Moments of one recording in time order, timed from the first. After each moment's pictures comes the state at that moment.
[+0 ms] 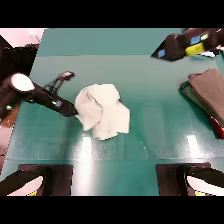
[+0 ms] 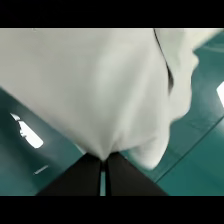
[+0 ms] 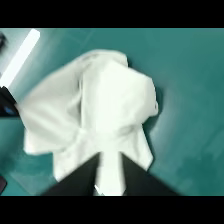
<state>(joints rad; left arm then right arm) -0.17 -1.12 1.07 1.08 -1.35 -1.11 0.26 -1.29 1.81 -1.07 1.49 1.54</state>
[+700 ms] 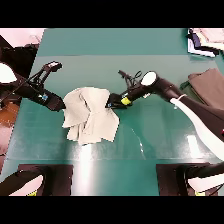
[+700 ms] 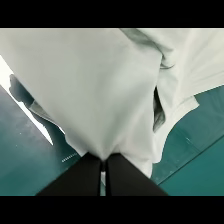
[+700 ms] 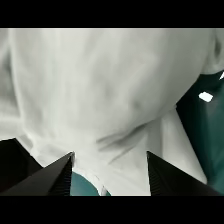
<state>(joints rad) -0.12 -1.10 1.15 1.19 -1.42 -1.15 0.50 -1.65 1.34 -0.73 1.07 1.54</state>
